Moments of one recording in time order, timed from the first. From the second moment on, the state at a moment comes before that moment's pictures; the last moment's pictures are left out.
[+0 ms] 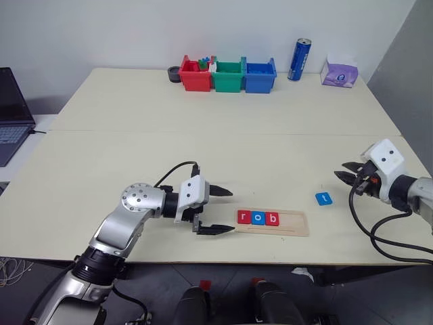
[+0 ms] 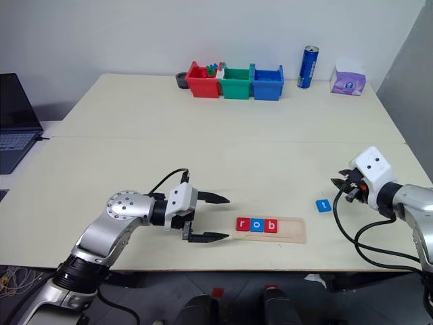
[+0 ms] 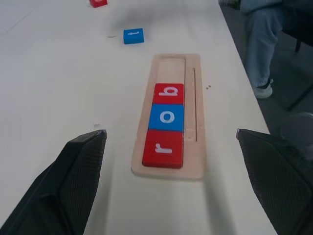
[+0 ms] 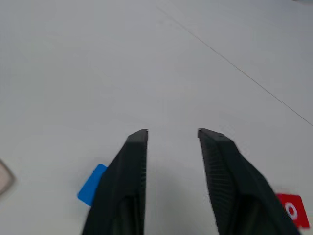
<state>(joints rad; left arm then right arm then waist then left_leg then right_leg) -0.40 0.59 -0.24 -0.11 -0.29 0.25 -1.18 -0.20 -0.87 -0.22 -0.23 0.21 0.67 0.71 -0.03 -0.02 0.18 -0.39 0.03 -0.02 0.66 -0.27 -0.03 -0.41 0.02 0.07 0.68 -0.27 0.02</state>
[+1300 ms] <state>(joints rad) -0.45 0.51 -0.30 -0.33 -0.30 0.54 -0.99 -1.08 -0.84 0.11 1.34 -0.23 0.22 0.78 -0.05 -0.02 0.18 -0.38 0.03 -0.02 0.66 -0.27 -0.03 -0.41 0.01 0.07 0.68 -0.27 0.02</state>
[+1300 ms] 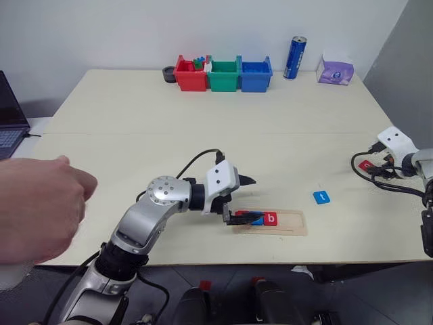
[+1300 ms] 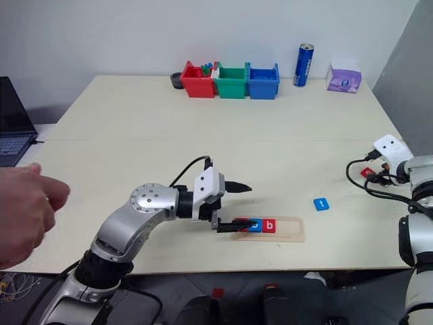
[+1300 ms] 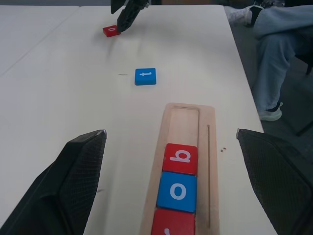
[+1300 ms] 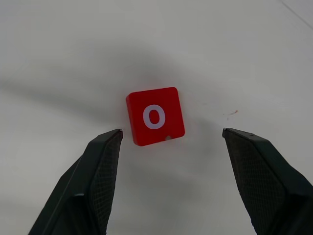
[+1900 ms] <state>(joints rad) -0.42 0.55 -0.30 -0.35 -0.31 0.52 -1.00 -1.05 -0.79 -0.02 1.34 -0.14 0.28 0.77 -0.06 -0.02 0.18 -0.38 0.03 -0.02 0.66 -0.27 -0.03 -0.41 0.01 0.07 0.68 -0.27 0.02</state>
